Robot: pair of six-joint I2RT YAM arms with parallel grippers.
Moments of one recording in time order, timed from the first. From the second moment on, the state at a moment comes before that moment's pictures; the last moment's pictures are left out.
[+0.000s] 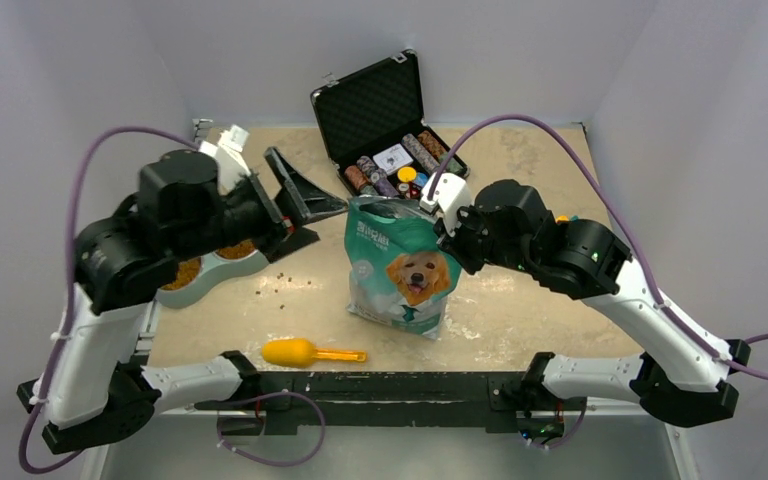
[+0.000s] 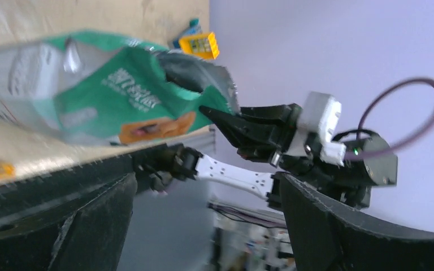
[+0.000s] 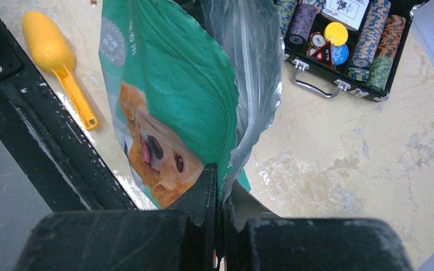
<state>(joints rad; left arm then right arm) -0.75 1.13 1.96 -1.23 0.06 -1.10 0.96 1.13 1.57 -1.06 0.14 -0.11</state>
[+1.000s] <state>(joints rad) -0.75 1.41 1.90 -1.40 0.09 -1.92 0.96 1.14 1.59 -1.09 0.08 -0.15</state>
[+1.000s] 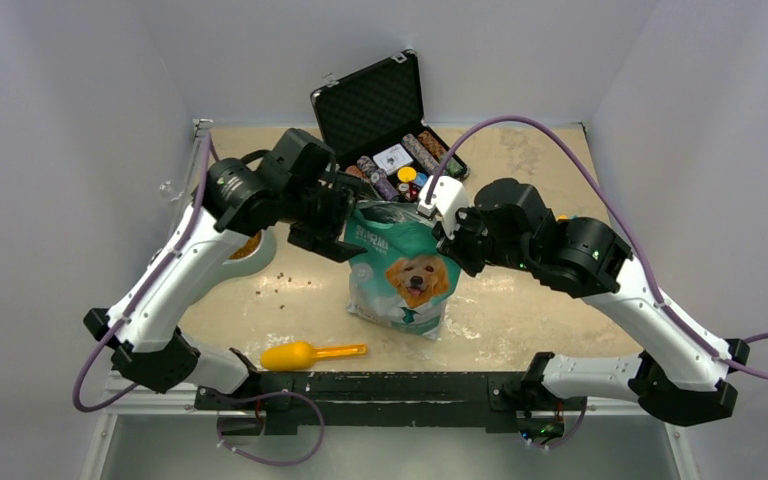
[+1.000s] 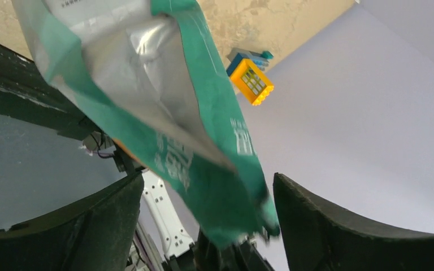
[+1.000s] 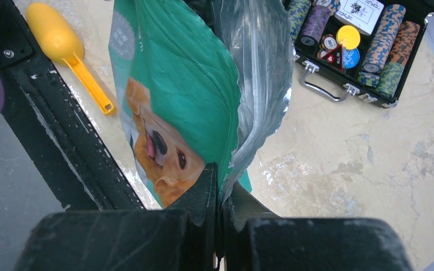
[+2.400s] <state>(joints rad) -0.71 1.25 1.47 -0.98 0.15 -1.93 1.25 1.21 1.44 -0.70 0.46 -0.65</state>
